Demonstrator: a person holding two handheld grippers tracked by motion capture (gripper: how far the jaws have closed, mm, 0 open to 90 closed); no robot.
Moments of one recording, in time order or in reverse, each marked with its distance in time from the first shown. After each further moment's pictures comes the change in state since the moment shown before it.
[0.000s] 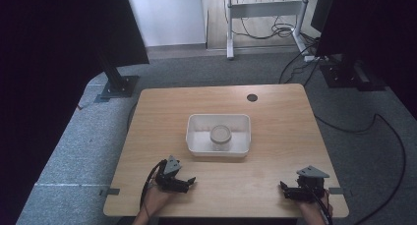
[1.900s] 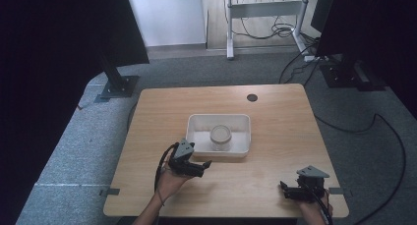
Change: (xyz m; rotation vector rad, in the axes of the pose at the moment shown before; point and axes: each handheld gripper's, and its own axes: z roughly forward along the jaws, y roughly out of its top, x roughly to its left) left arm -0.012 0.077 -0.004 -0.169 -0.056 0.012; right arm 0.000 0.000 0.000 0.000 0.000 0.000
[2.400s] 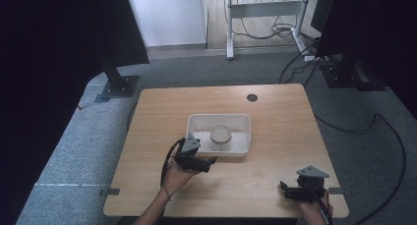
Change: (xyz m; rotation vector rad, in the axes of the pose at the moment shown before) left arm -0.003 0.016 0.017 0.009 -0.006 -0.015; right arm 0.000 0.000 0.000 0.000 0.000 0.000
